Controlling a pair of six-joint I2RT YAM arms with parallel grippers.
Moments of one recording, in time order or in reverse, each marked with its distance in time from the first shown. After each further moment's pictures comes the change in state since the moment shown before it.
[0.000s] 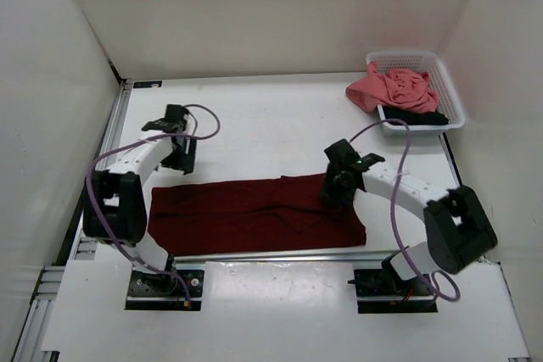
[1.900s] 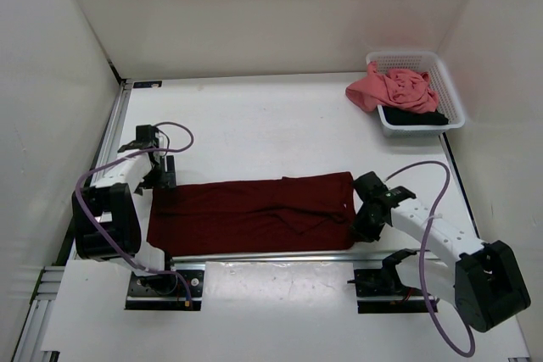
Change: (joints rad) left arm 0.274 -0.128 -0.243 0.098 0.099 0.000; right arm -0.080 -0.399 -0.341 -0.238 0.046 0.180
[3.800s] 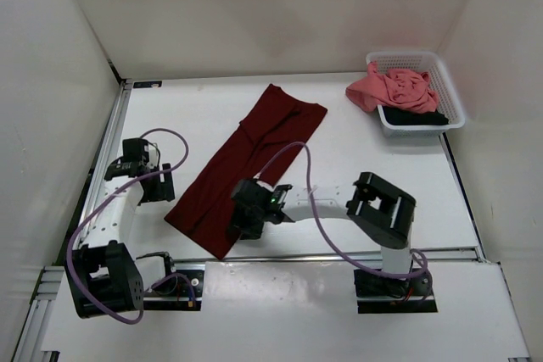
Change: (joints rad) left arm 0.031 -0.357 -0.106 -0.146 0.108 0.000; right arm 0.712 0.806 0.652 0.557 -0.158 0.396
